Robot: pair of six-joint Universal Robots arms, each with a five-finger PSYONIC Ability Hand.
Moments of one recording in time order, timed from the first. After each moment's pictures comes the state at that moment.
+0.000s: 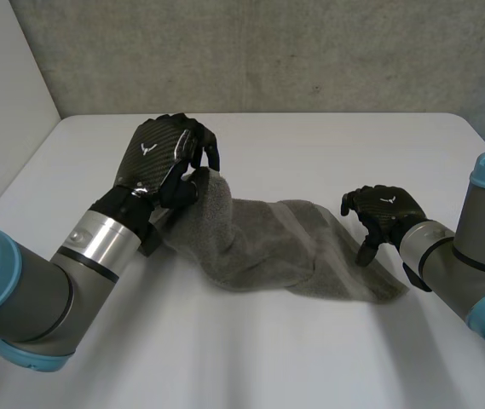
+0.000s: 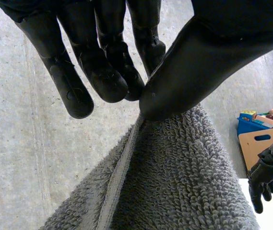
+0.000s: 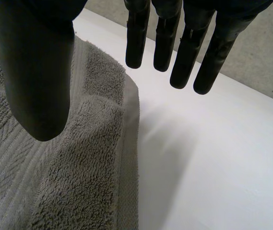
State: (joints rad) left arm 4.27 -1.80 -1.88 3.98 -1.23 2.88; right arm 1.88 -1.10 1.55 -0.06 1.39 2.92; left_hand 1.37 1.39 1.41 1.41 1.22; right_hand 0.48 0.51 0.49 0.48 0.20
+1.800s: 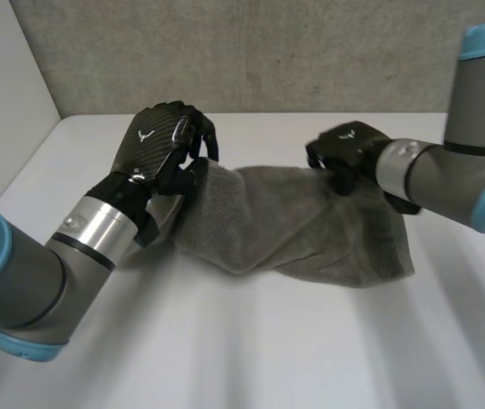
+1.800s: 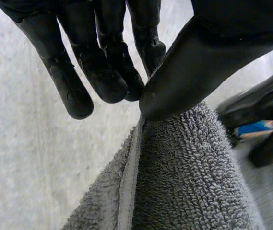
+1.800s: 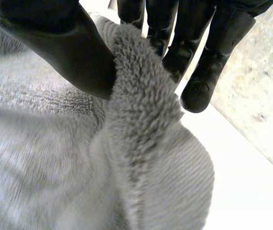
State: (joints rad) left arm 4.27 -1.77 -1.80 3.83 -1.24 2.89; right arm 1.95 -0.95 0.88 0.51 1.26 2.63; left_hand 1.37 1.39 1.40 1.40 1.22; right_hand 1.32 1.30 1.33 1.34 1.16
